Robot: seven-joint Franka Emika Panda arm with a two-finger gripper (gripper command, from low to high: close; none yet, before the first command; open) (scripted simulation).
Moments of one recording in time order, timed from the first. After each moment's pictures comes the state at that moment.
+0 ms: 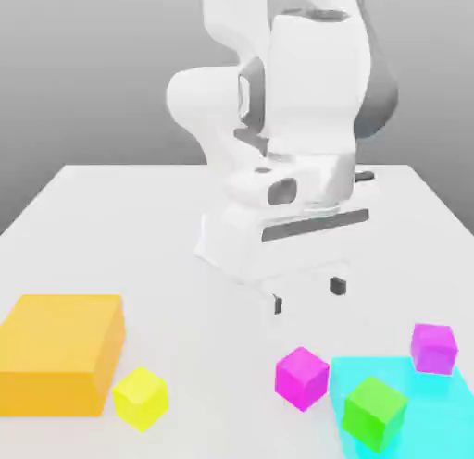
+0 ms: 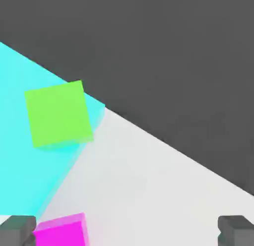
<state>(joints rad) 0.17 -0.05 0.03 -2.68 -0.03 2.74 0.37</state>
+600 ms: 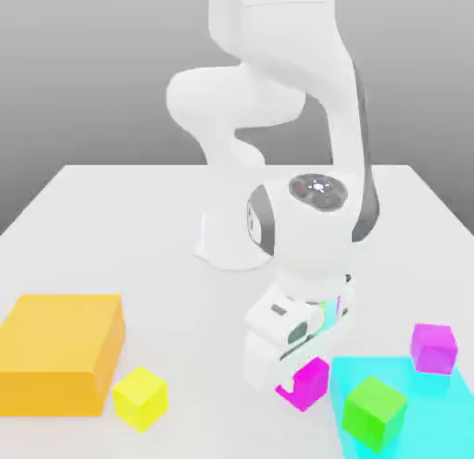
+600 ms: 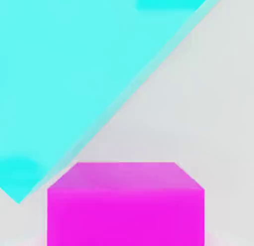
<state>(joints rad) 0.20 0.27 0.03 -2.71 -0.04 2.98 0.31</state>
